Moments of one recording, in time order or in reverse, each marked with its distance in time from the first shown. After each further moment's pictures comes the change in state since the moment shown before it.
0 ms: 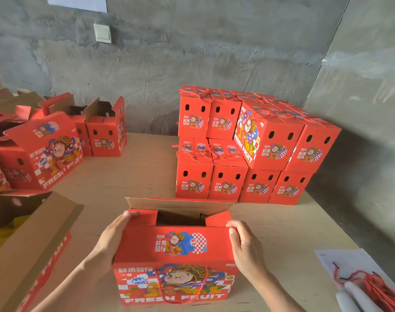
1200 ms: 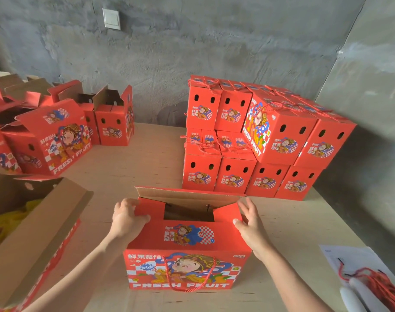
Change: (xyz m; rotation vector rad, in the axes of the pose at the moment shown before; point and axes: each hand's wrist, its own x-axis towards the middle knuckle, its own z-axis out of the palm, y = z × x) left_hand 0.002 0.008 0.012 0.552 0.220 0.153; right_hand 0.033 0.001 0.005 0.477 -0.290 0.416
